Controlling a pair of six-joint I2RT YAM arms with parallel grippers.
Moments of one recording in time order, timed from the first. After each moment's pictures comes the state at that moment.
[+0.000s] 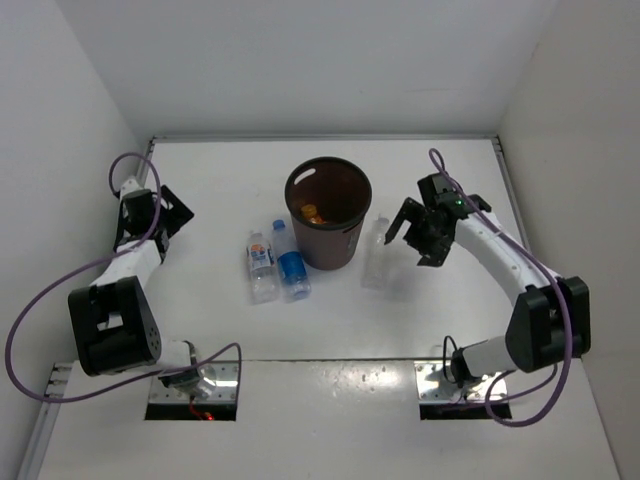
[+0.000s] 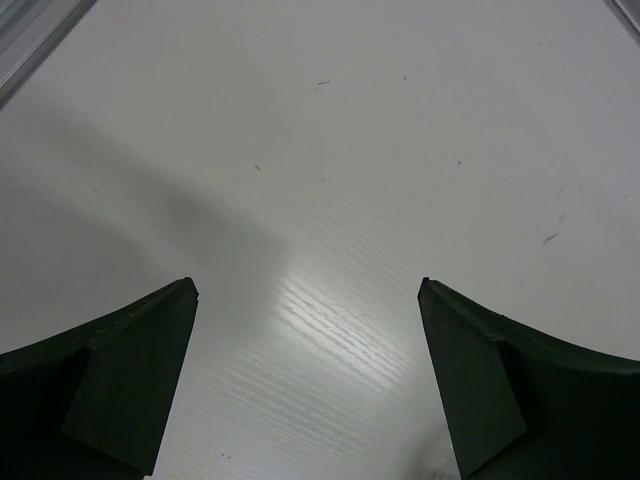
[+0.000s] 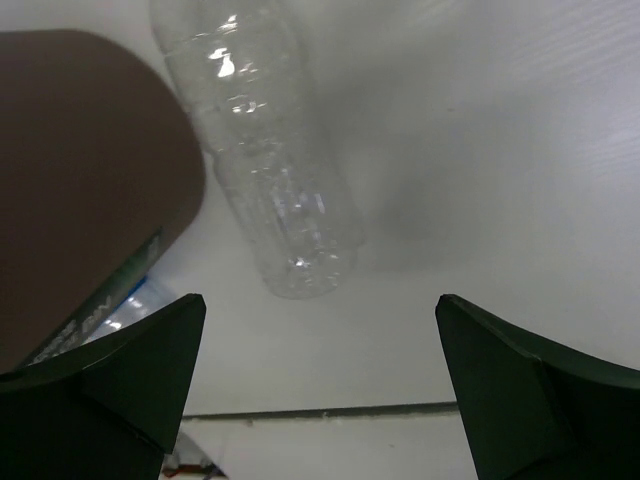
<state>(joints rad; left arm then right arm) 0.29 1.38 0.75 0.06 -0.05 -0.49 0.26 1.42 1.07 -0.85 0.01 0.80</state>
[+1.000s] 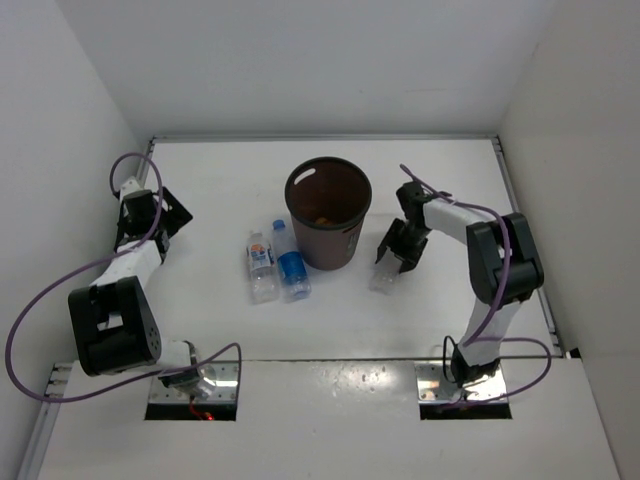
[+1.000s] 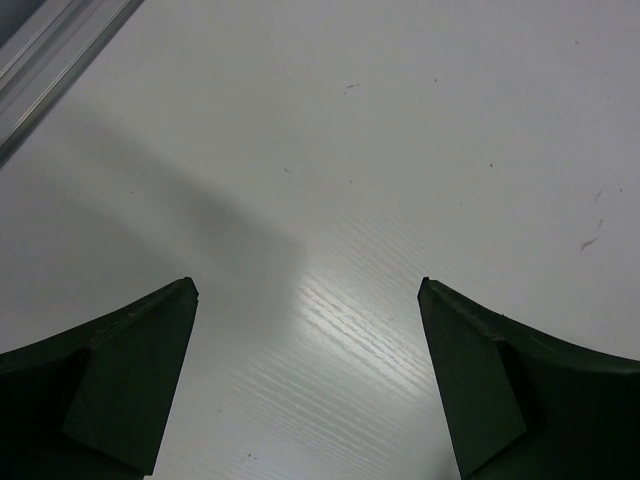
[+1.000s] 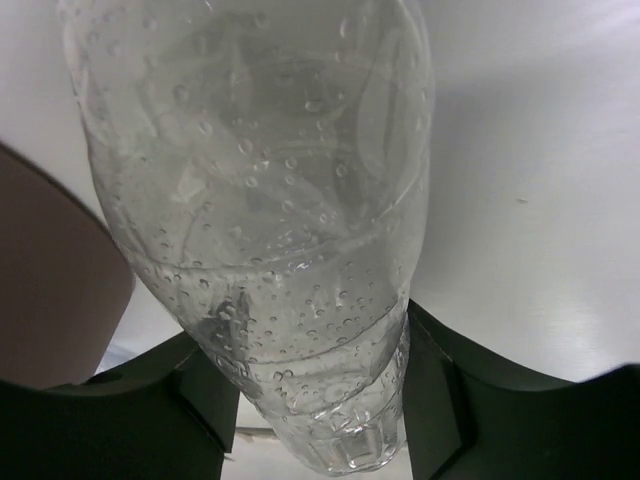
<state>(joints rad) 0.28 1.38 0.75 0.05 -0.10 -0.45 0.25 1.85 1.11 -0.70 -0.17 0.79</state>
